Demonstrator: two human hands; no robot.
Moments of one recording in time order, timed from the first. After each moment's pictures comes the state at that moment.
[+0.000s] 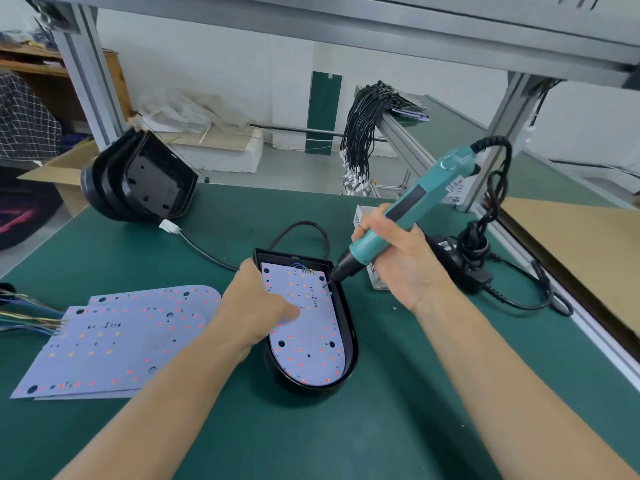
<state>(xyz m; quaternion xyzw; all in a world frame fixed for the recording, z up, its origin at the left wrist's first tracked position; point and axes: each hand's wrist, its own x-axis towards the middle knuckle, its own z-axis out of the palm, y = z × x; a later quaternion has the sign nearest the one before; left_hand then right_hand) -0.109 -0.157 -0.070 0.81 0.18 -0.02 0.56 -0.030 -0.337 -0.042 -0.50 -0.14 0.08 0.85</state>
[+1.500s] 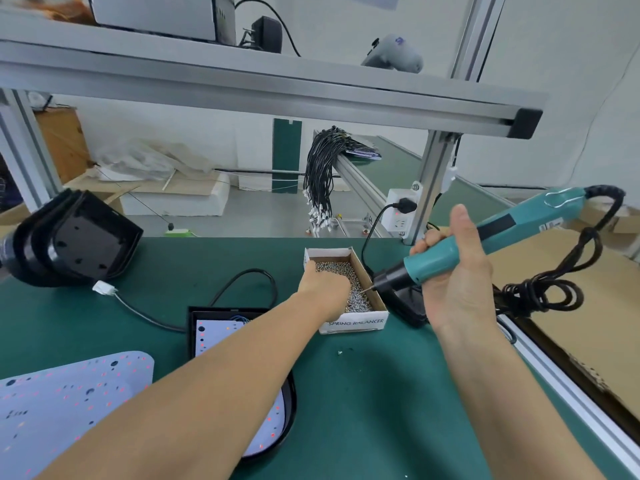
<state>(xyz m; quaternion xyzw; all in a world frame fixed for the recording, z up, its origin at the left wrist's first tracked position) 0.031 -0.294 -0.063 0.98 -0.17 0.01 -0.06 -0.046 -0.427 0.013 -0.40 -0.03 -0.21 0.89</state>
